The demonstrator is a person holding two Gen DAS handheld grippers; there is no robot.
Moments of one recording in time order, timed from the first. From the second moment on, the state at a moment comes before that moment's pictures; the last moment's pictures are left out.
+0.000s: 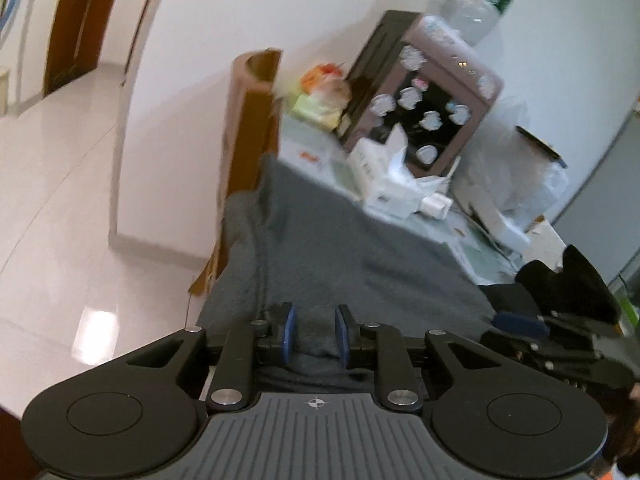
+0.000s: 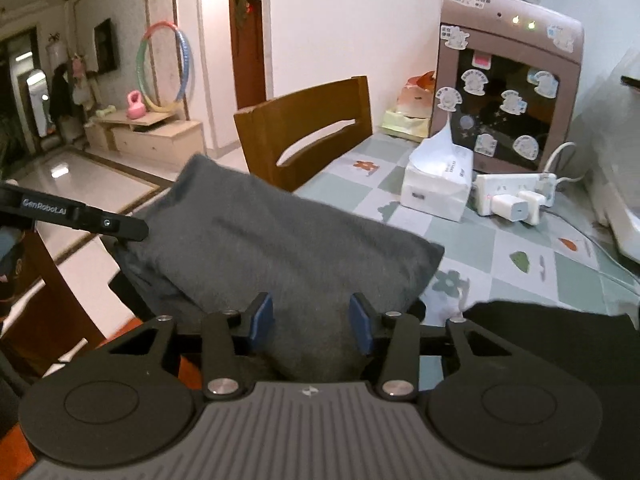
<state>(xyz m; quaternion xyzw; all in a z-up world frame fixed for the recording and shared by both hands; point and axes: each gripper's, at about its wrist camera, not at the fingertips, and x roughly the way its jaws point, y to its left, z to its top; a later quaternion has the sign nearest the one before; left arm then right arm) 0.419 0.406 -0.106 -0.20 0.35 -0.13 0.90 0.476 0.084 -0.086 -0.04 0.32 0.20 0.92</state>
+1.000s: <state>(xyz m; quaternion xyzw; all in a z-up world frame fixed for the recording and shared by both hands) 0.211 0.299 0.050 -0.06 0.25 -0.11 0.96 0.299 0.032 0.039 -0.01 0.30 0.21 0.93</state>
